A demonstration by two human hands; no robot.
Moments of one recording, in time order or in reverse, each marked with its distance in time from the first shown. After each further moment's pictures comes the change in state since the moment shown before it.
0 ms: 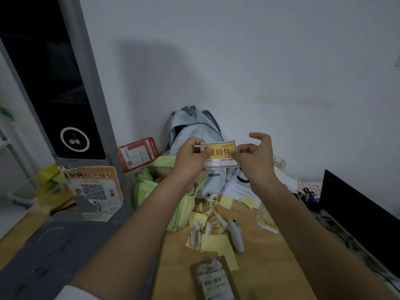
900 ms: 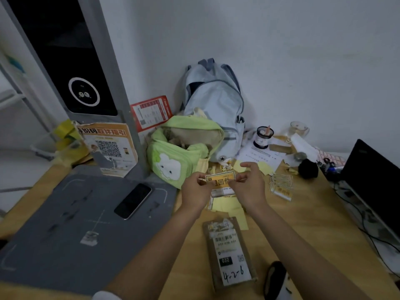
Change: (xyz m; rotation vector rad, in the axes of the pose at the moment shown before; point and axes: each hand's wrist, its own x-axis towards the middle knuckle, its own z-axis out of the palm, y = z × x) left_hand -0.062 -0.151 -0.021 0.246 0.187 -0.343; right_hand -0.056 0.150 0.017 -0.377 -0.129 0.201
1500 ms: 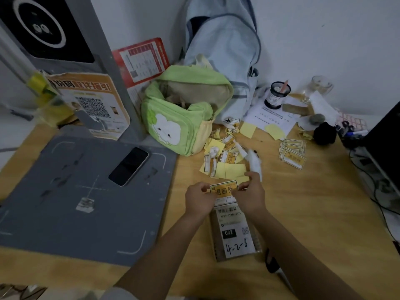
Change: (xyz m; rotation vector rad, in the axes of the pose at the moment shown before) left_hand -0.004 -0.110 0.024 0.164 -0.081 -0.292; right_hand -0.020 0.109 0.034 -0.192 -0.112 0.308
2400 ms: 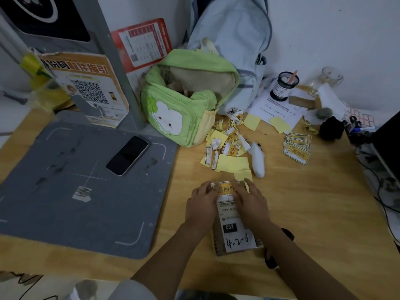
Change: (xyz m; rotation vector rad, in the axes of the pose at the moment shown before) left_hand 0.004 -0.057 0.014 0.756 -0.118 0.371; right_hand 0.008 0.066 0.009 -0.719 -0.222 -0.258
